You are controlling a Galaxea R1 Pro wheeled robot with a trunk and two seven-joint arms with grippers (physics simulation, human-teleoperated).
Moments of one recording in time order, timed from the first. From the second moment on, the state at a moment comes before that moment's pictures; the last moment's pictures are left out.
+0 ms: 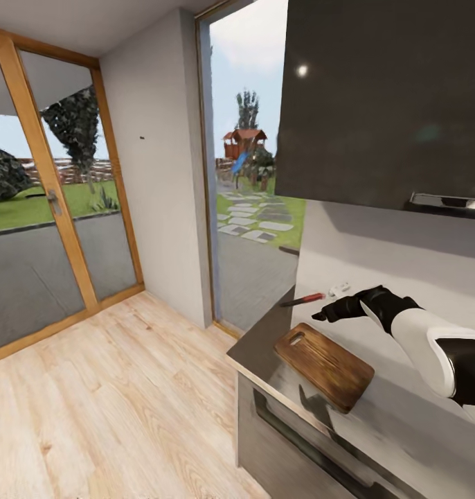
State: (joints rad) left arm 0.00 0.04 0.01 -0.45 0.05 -0.23 0.00; right arm -1.29 -0.20 0.05 -0.04 0.39 0.29 0.61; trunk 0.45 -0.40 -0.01
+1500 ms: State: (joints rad) left arm 0.00 0.04 0.01 -0.45 0.05 -0.23 0.00; right arm -1.27 -0.30 0.05 -0.02 0.57 0.22 0.62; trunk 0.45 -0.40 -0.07
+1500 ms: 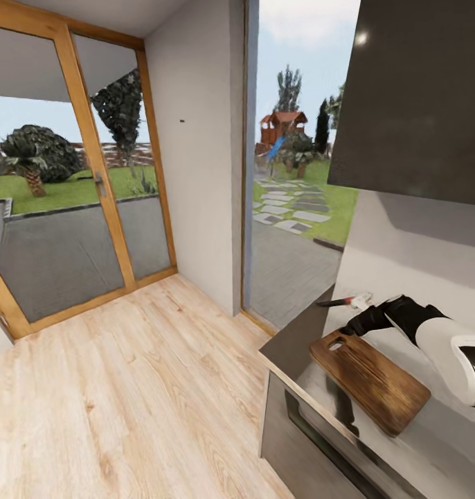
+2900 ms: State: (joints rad) left arm 0.00 0.04 0.01 -0.45 0.05 -0.23 0.00; right arm -1.26 -0.34 0.05 -0.02 0.57 0.21 0.62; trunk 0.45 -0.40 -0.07
